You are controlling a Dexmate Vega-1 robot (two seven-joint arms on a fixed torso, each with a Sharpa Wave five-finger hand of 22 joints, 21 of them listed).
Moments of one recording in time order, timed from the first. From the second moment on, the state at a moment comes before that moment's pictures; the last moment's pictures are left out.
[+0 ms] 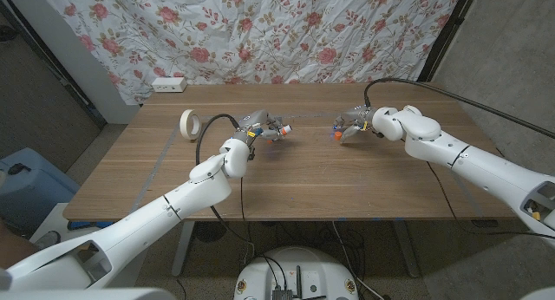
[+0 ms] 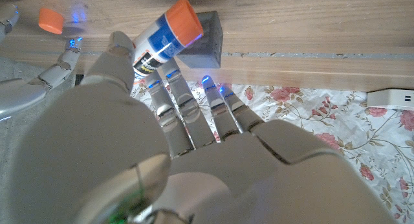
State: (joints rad) left arm 0.78 0.66 0.74 -1.90 0.41 0.54 0.24; left_hand 0.94 -0.04 0.38 -0.16 0.18 1.07 -0.16 0.21 0.17 1.17 -0.16 0.20 0.19 0.54 -0.05 0.18 0.16 0.26 -0.04 0.19 0.17; right arm -0.47 -0.82 -0.84 -1.60 -0.80 -0.13 0.42; right_hand 0.83 -0.08 0.35 -0.17 0.19 0.39 -0.22 0.31 0.20 0.50 -0.15 0.27 0.23 0.23 -0.04 0.30 0.21 0.37 0.03 0.20 0.16
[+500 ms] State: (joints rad) left arm 0.78 0.66 0.75 -1.91 0.41 0.54 0.24; left_hand 0.94 -0.04 0.37 -0.17 0.18 1.08 -0.15 0.20 0.17 1.18 -0.16 0.20 0.19 0.54 -0.05 0.18 0.16 0.26 -0.04 0.19 0.17; right arm -0.47 -0.80 -0.84 -1.59 -0.82 -0.13 0.38; right_hand 0.86 -0.09 0.35 -0.16 0.20 0.47 -0.22 0.34 0.20 0.60 -0.22 0.27 0.21 0.29 -0.04 0.32 0.21 0.40 0.01 0.19 0.16
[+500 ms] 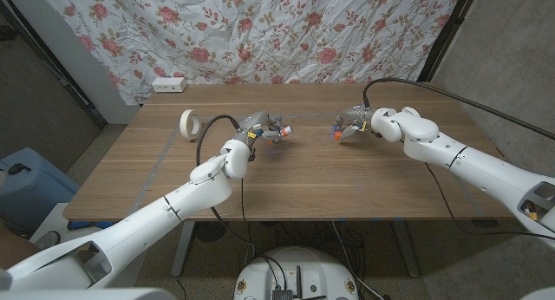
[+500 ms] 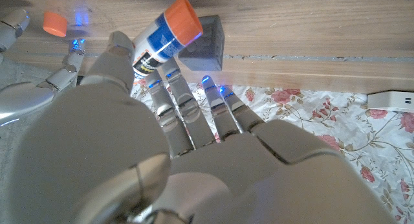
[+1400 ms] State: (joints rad) left arm 0.79 0.67 0.74 -1.94 0.41 0.56 0.23; left_hand 0.94 -0.04 0.37 -0.17 0.18 1.08 -0.15 0.20 0.17 1.18 -0.16 0.20 0.19 0.54 -0.05 0.18 0.16 0.26 -0.04 0.19 0.17; right arm -0.47 -0.78 -0.86 -1.53 -0.83 -0.10 0.29; right_hand 0.90 -0.08 0.34 -0.16 0.23 0.64 -0.22 0.39 0.20 0.82 -0.22 0.27 0.21 0.40 -0.04 0.34 0.21 0.42 -0.01 0.19 0.16
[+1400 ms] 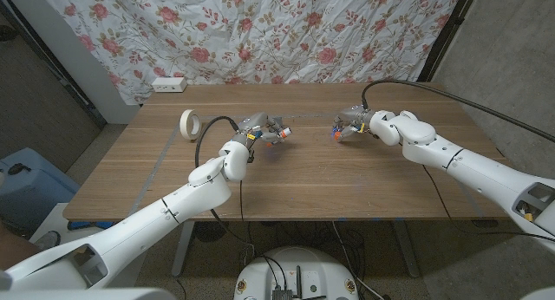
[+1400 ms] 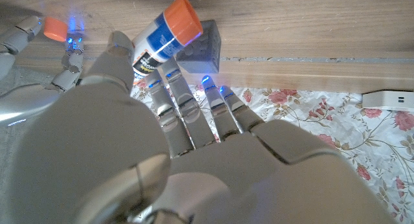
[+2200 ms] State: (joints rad) left arm 0.79 0.67 0.75 -1.95 0.43 0.57 0.22; left_hand 0.94 -0.04 0.37 -0.17 0.18 1.08 -0.15 0.20 0.17 1.18 -0.16 0.20 0.19 0.54 -0.05 0.18 0.16 0.26 -0.04 0.19 0.17; right arm -0.49 -0.78 -0.86 -1.52 -0.84 -0.10 0.21; right_hand 0.94 -0.06 0.34 -0.16 0.25 0.80 -0.22 0.45 0.21 0.97 -0.22 0.26 0.21 0.50 -0.05 0.37 0.23 0.43 -0.01 0.19 0.16
